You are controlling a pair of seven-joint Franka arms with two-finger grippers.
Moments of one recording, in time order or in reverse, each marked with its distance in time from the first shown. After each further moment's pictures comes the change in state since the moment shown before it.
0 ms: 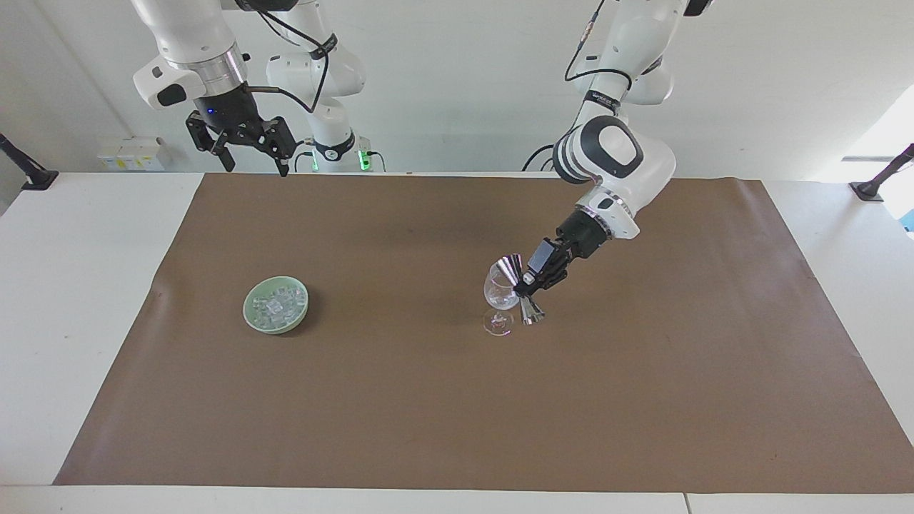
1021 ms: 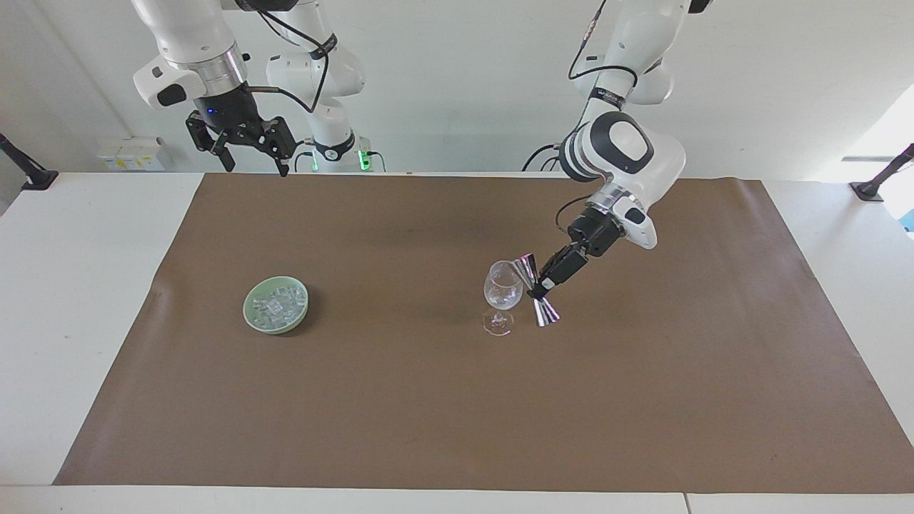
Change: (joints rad) left arm 0.015 -0.029 0.012 0.000 -0.003 0.012 -0.591; right arm 0.000 0.000 0.000 0.000 0.000 0.000 0.000
